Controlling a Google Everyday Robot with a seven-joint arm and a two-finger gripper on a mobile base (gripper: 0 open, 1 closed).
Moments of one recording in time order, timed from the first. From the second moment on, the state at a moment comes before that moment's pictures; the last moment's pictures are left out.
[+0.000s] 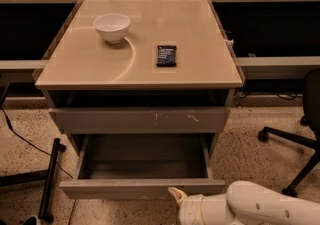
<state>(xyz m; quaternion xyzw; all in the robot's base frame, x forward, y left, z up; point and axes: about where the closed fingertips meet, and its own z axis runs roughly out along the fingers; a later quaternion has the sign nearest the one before) 0.319 -0.004 0.533 -0.49 0.73 0.36 0.30</state>
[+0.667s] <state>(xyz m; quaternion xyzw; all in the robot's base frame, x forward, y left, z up) 0.319 -0.004 0.533 -0.49 0.73 0.36 0.30</state>
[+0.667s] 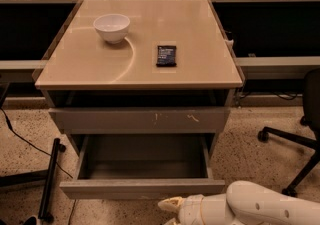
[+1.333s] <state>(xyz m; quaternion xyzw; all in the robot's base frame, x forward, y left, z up) 0.356 -0.036 0.477 -0.42 0.74 0.37 0.37</state>
